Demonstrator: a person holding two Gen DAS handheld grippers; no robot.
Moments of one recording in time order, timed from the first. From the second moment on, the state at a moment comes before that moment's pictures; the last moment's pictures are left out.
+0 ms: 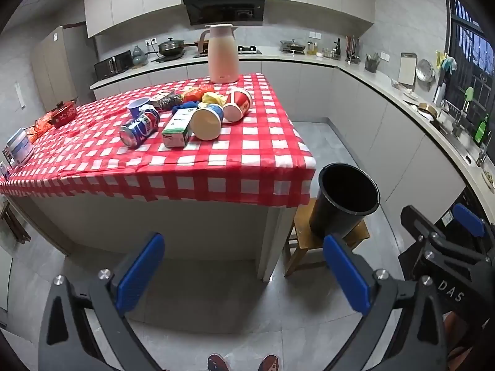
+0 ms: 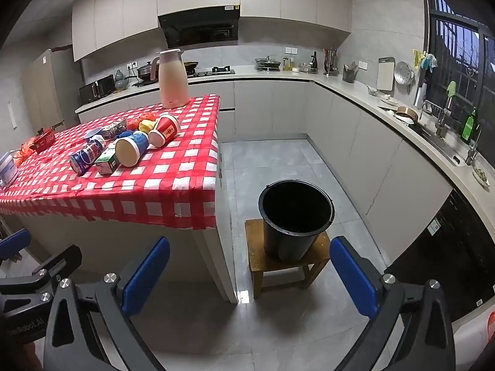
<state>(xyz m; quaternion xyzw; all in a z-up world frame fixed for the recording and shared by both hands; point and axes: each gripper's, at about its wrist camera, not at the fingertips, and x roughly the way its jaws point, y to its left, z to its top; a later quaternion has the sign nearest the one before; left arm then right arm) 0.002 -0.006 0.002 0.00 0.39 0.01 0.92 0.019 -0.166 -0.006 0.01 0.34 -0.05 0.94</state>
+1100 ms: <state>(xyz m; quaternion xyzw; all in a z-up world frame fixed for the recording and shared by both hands) 0.014 0.045 -0.001 -0.03 0.38 0.06 0.92 0.044 -0.145 -0.003 0.00 0.33 0.00 0.94</state>
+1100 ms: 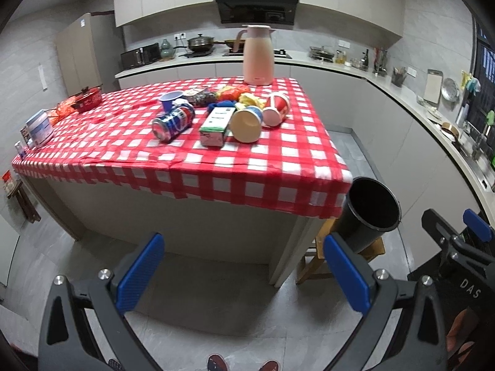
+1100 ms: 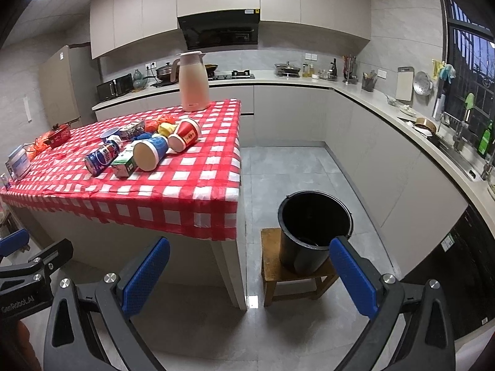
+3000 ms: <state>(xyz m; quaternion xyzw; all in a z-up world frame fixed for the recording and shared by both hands) 0.074 0.180 -0.011 -0.02 0.39 0.05 0.92 0.097 -0.021 -0.002 0.00 0.31 -0.01 0.95</state>
